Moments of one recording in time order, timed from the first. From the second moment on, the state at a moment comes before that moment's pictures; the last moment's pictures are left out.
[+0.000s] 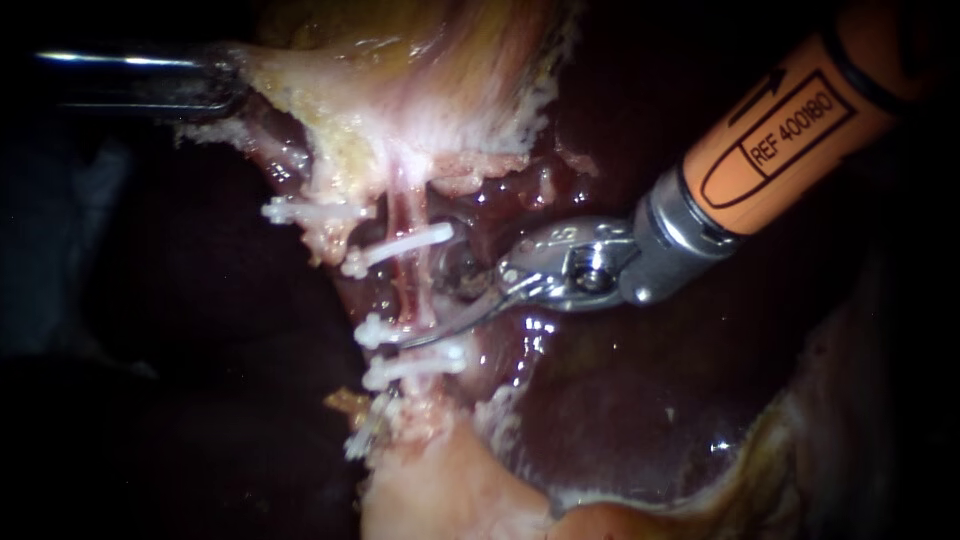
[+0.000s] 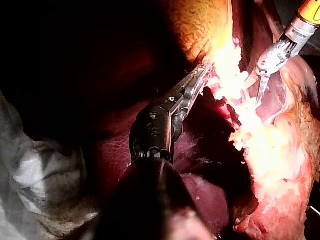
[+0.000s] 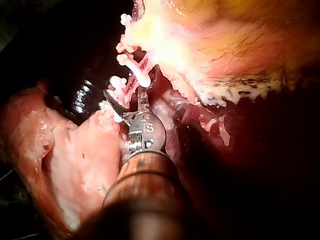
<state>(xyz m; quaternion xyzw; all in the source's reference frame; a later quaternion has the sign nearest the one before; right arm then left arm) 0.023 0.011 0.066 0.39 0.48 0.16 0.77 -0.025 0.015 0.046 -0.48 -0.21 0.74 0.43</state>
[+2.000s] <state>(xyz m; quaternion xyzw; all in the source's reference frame) 0.030 0.009 0.059 0.44 0.56 0.15 0.69 -0.025 0.015 0.046 -0.48 -0.21 0.74 0.43</state>
